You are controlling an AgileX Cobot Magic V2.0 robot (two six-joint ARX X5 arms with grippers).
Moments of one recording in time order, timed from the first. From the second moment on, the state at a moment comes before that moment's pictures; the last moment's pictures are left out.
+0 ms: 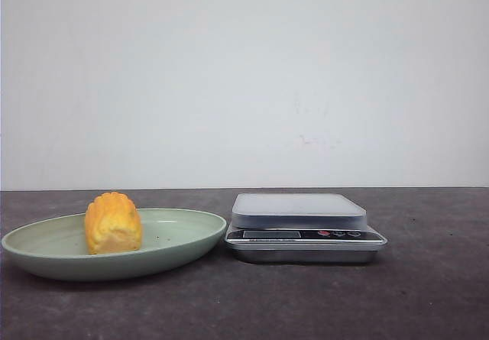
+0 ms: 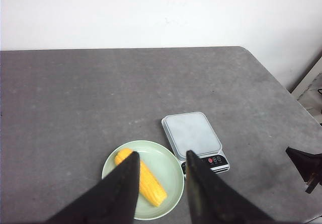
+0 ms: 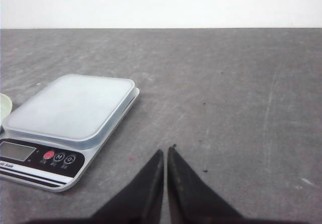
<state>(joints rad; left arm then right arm) -0.65 0.84 1.88 -1.42 -0.16 -0.30 0.09 0.00 0.03 -0.20 -0.21 0.09</state>
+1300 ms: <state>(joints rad) -0.65 0.84 1.88 -1.42 -0.16 -0.30 0.09 0.00 0.02 -0.17 -0.21 0.09</state>
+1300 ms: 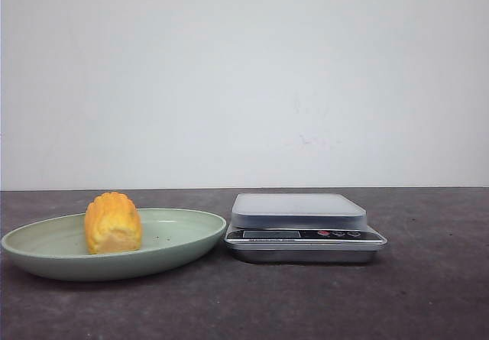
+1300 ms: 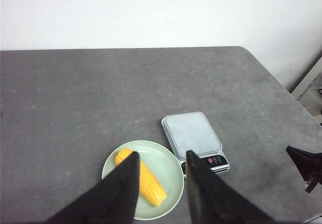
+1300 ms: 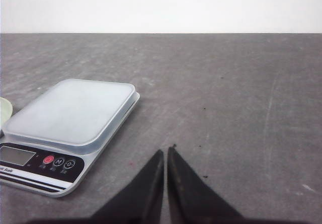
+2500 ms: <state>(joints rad) -0.05 0.22 0.29 -0.07 0.19 -0.21 0.09 0.00 0.02 -0.17 -0.21 0.09</state>
